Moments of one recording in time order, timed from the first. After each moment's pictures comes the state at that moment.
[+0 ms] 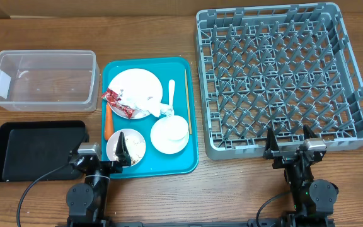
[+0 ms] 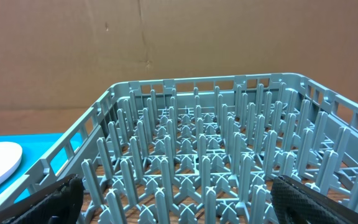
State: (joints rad) left arm -0.03 0.02 0.01 -0.08 0.00 -0.18; right arm -0.05 0.01 0.02 -0.02 -0.13 0.06
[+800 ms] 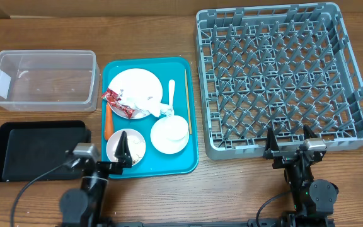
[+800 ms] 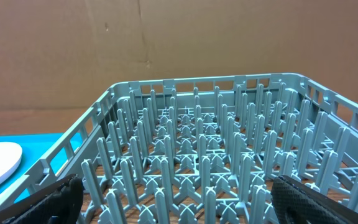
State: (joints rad) left arm -0.03 0.02 0.14 -0.11 0.10 -0.24; right arm -0.05 0.01 0.02 -0.02 -0.13 0.06
